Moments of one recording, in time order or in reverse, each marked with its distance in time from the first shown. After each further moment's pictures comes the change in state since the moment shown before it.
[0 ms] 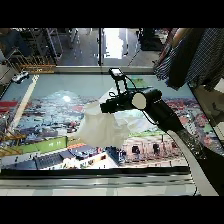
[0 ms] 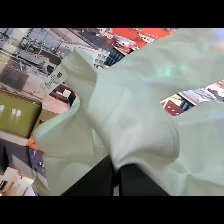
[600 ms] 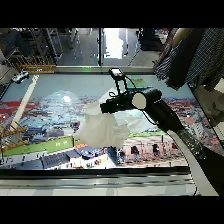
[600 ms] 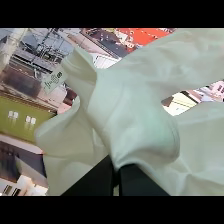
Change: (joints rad) left arm 0.000 0.063 0.000 -0.002 0.008 0.016; right arm 0.000 0.000 0.000 0.003 0.004 0.000
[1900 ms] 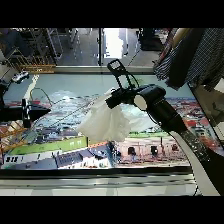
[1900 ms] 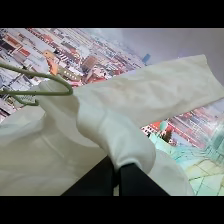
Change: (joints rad) left arm -0.428 -0.040 0.195 -0.984 -0.795 1.254; right arm 0.000 0.022 0.000 -0.265 -0.130 -0.144
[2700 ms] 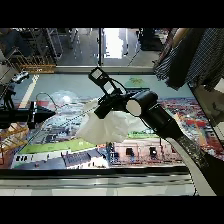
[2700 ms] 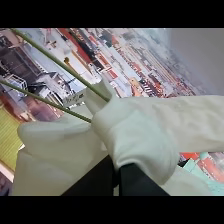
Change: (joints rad) left arm -0.029 -0.150 0.008 -0.080 -0.100 0.135; right arm 0.100 0.008 0.003 0.172 0.018 -0.267
